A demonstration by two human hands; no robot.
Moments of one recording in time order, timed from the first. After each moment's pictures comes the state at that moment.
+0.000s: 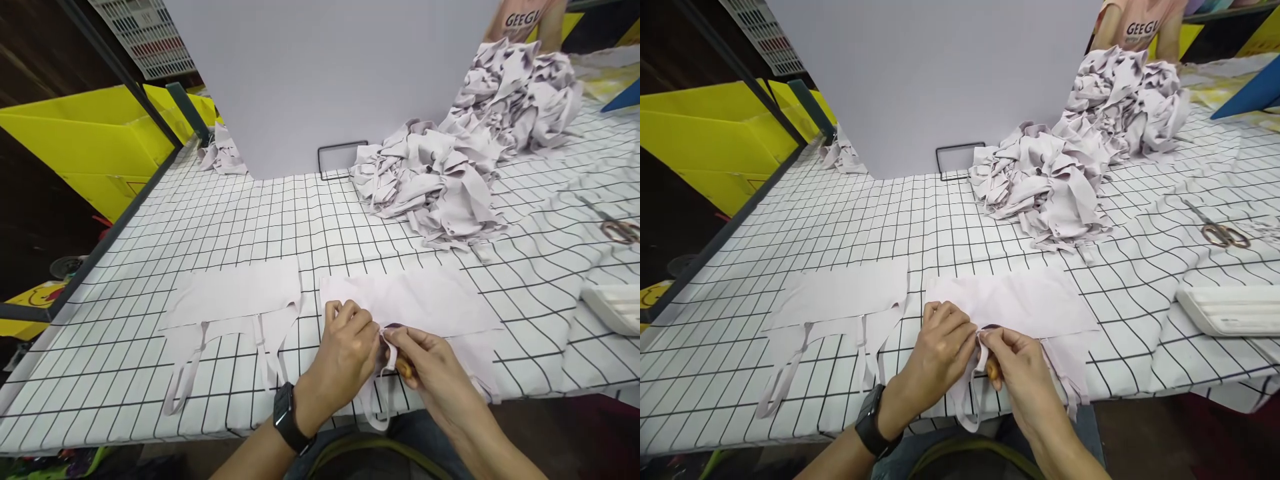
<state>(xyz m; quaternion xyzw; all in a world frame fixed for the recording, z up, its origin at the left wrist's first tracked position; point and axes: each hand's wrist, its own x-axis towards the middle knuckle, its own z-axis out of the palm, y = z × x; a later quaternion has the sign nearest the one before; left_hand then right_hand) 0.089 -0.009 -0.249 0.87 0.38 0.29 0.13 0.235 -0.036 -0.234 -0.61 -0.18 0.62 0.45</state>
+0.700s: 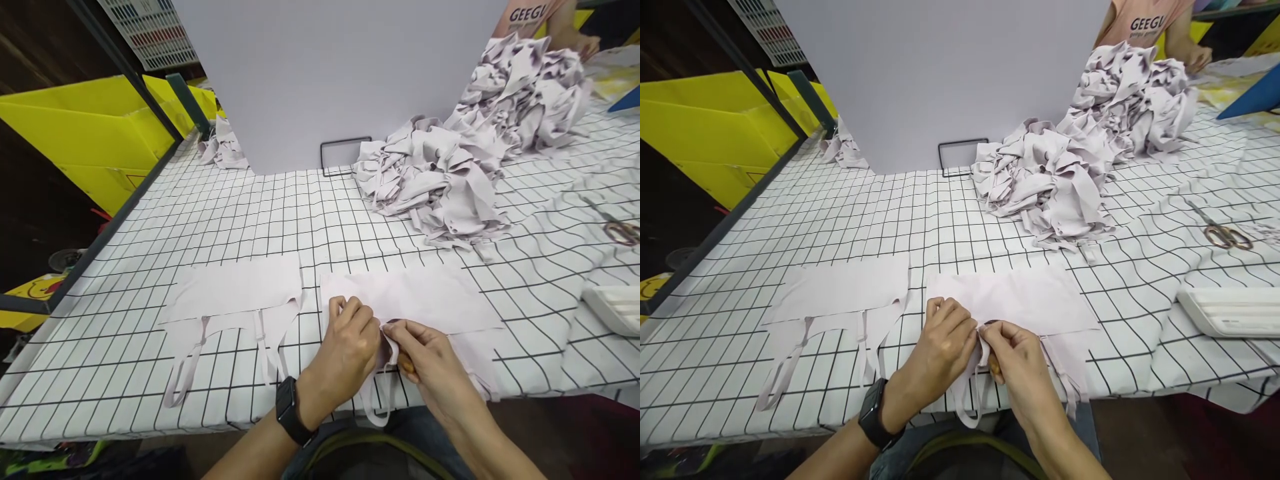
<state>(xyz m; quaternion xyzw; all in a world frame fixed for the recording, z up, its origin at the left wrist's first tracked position) 0.089 -0.009 -0.250 0.90 0.37 0.24 0.06 0.233 -0.033 -0.231 -0.62 -0.21 0.61 0.44</state>
